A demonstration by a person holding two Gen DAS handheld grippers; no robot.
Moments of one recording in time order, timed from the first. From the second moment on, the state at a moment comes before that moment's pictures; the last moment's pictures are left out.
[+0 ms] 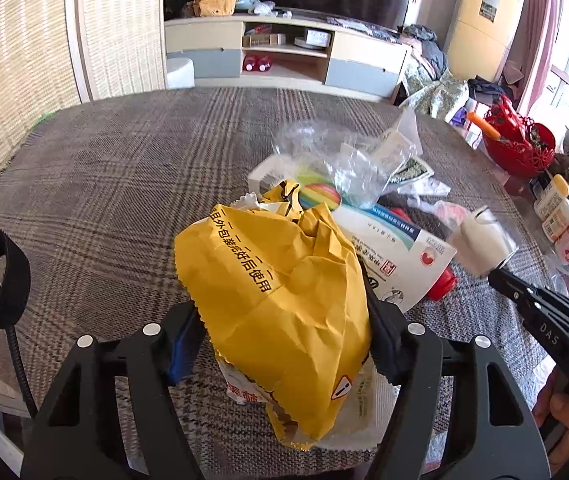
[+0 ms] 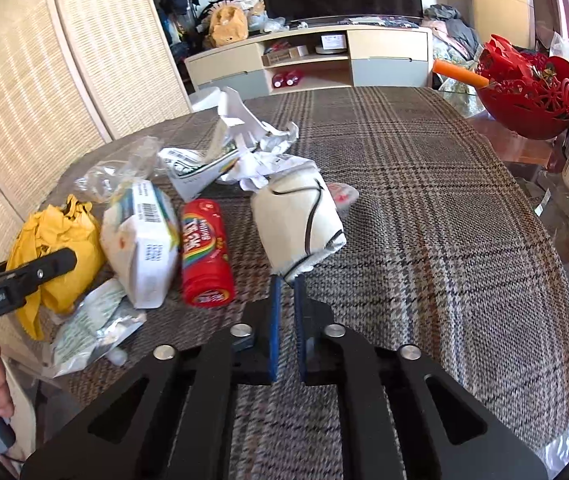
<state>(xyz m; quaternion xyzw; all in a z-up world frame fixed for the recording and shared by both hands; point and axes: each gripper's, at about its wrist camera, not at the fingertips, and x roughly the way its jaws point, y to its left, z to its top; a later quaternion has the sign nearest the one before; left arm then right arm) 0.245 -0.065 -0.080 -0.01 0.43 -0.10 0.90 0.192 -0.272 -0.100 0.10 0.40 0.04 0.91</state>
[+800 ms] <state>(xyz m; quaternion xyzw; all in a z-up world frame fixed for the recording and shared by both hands) 0.166 -0.025 -0.027 -0.01 0.38 -0.11 0.92 0.167 -0.244 -0.074 0.08 0.37 0.02 0.92</state>
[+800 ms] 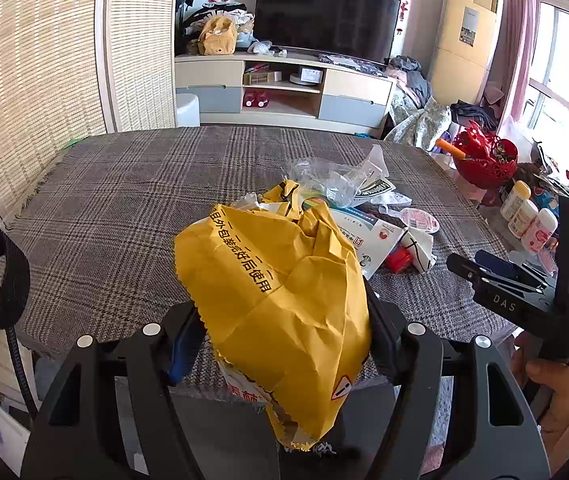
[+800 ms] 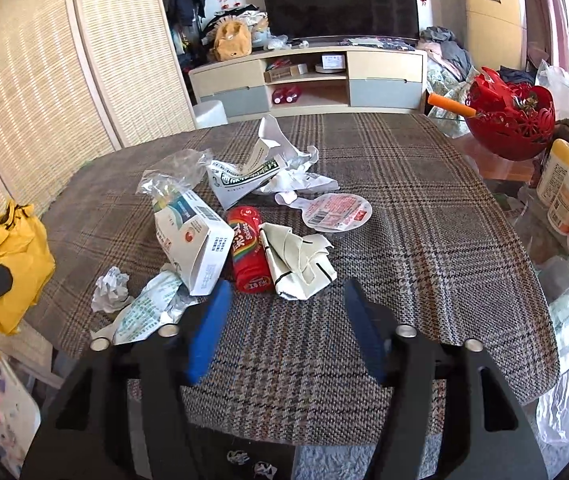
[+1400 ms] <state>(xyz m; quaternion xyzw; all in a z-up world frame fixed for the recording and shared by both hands) 0.208 -0.037 -0.049 -0.01 0.39 -0.11 0.91 0.236 -0.251 -0.113 0.10 0.41 0.05 0.90</state>
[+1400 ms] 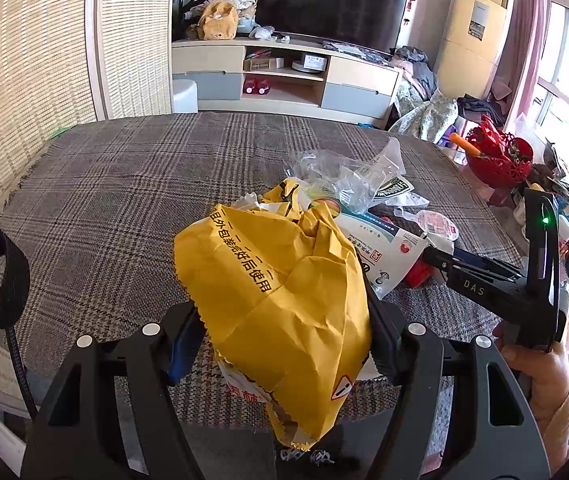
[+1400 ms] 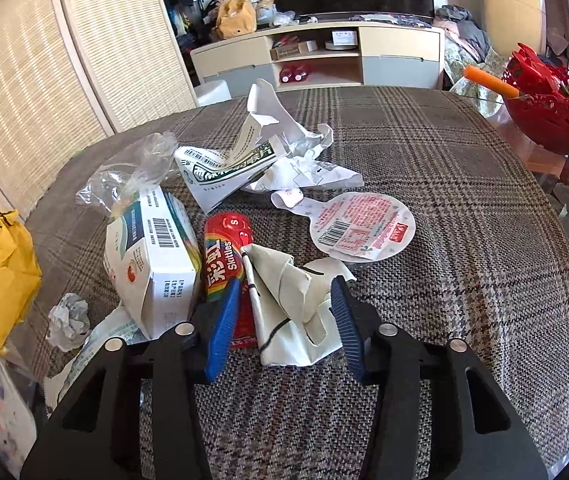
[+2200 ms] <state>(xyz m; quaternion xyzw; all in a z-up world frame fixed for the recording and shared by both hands) 0.109 -0.025 -0.038 0.00 0.38 -0.14 0.92 0.087 -0.231 -0.075 0.09 0.39 0.07 0.92</state>
